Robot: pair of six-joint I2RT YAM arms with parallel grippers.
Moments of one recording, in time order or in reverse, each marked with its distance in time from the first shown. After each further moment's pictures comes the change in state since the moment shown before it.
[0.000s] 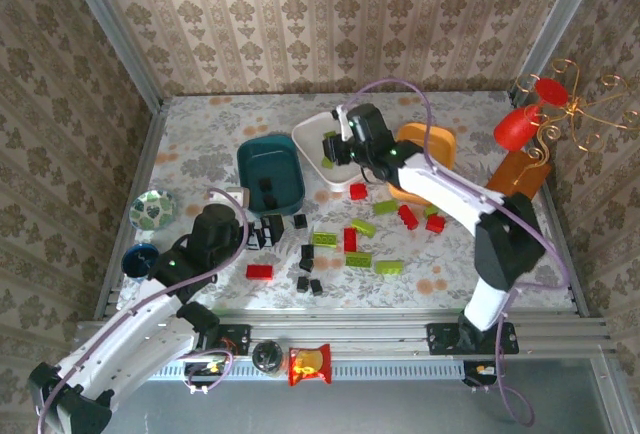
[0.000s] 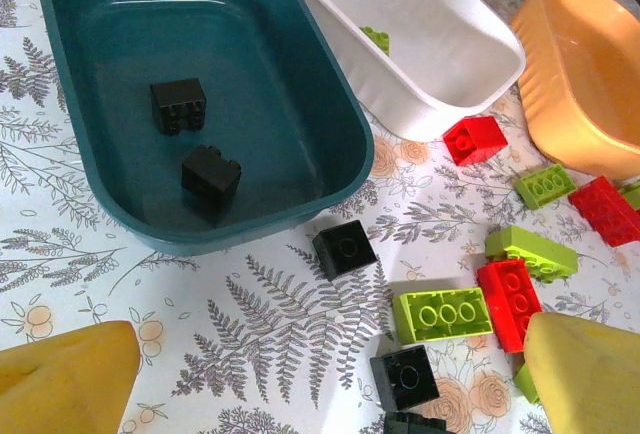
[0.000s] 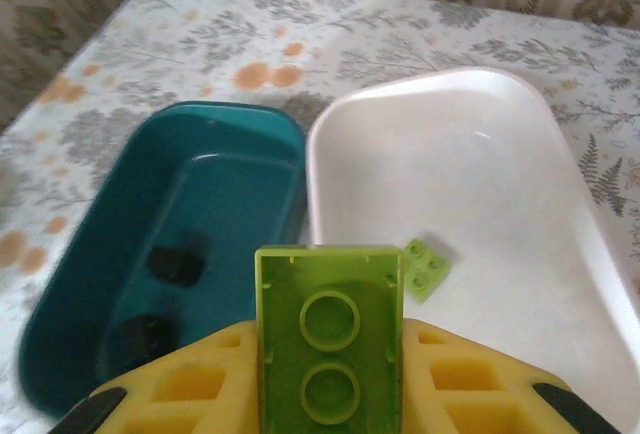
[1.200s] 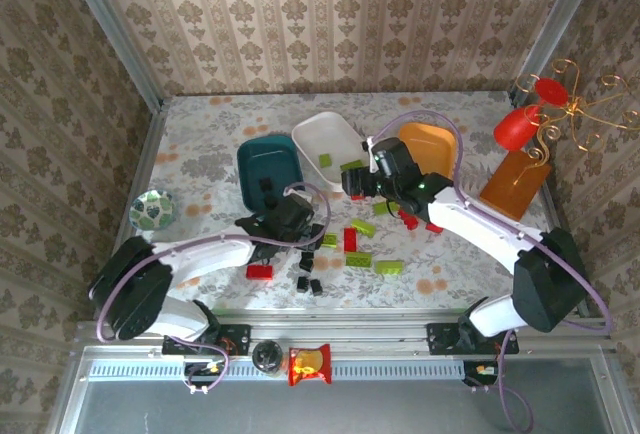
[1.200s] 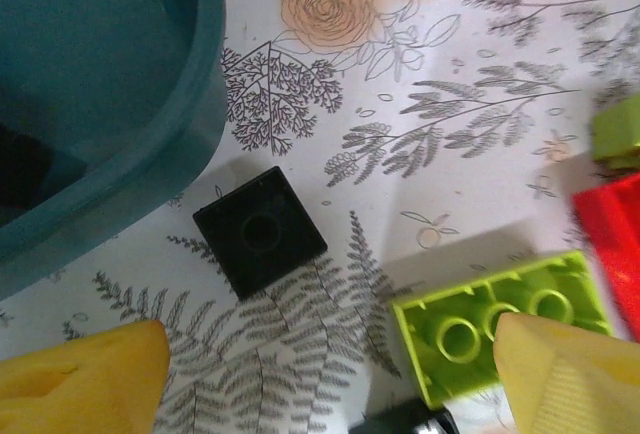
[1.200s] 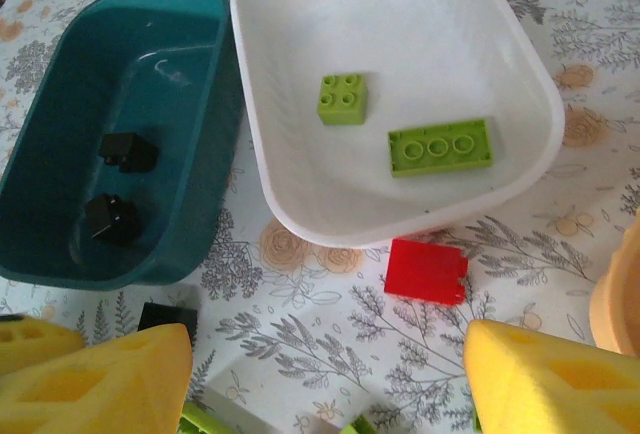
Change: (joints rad) left arm -0.229 0.762 0.149 0.243 -0.142 0.076; right arm 0.010 -0.343 -0.412 -0.016 0.040 0.137
